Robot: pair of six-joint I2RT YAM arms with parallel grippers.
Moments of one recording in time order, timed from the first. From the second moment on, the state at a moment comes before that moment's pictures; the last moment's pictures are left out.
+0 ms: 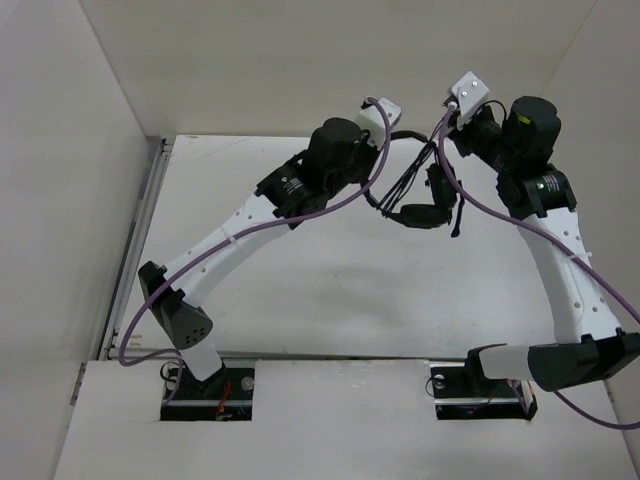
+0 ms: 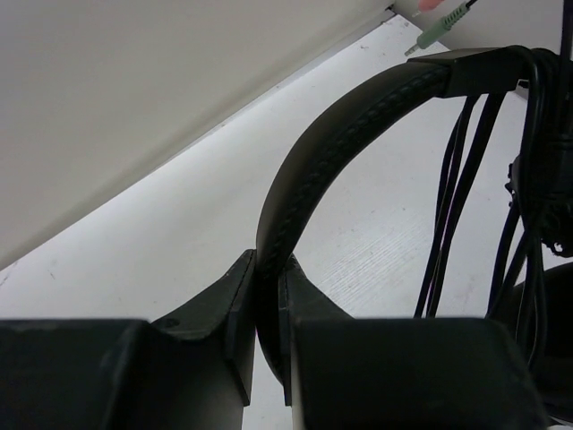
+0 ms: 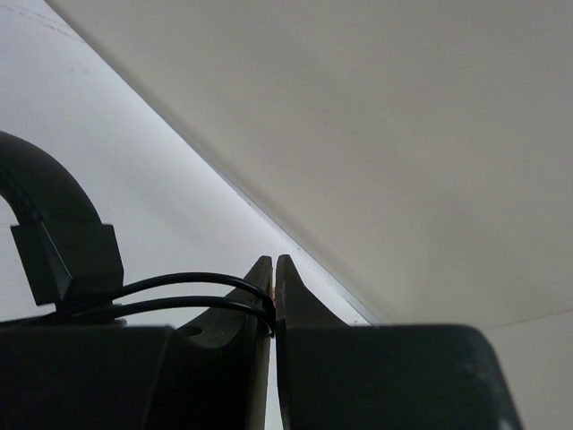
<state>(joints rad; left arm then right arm) -0.89 1.68 1.87 -0.45 -0.24 0.06 0.18 1.31 1.59 -0.37 -0.28 -0.59</state>
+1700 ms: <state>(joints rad) -0.70 1.69 1.94 -0.62 -0.03 -0.10 -0.18 1.28 1.24 -0.31 -1.02 -0.18</state>
